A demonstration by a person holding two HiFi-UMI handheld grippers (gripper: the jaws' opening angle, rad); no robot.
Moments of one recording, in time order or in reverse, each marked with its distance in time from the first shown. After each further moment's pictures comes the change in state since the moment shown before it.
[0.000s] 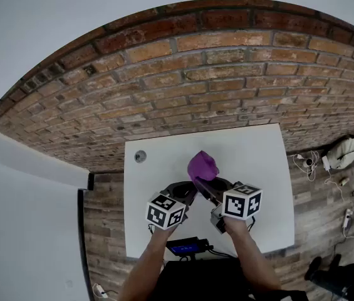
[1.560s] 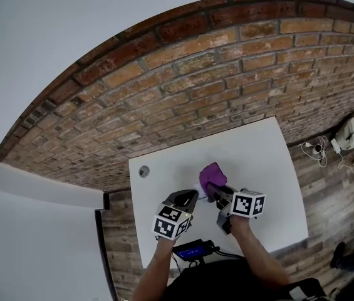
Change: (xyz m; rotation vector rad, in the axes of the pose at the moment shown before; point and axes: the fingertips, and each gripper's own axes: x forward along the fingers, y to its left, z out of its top) left arm 0.004 -0.007 -0.004 0.169 0.131 0.101; right arm -0.024 -0.073 -0.023 0.290 -0.182 -0.022
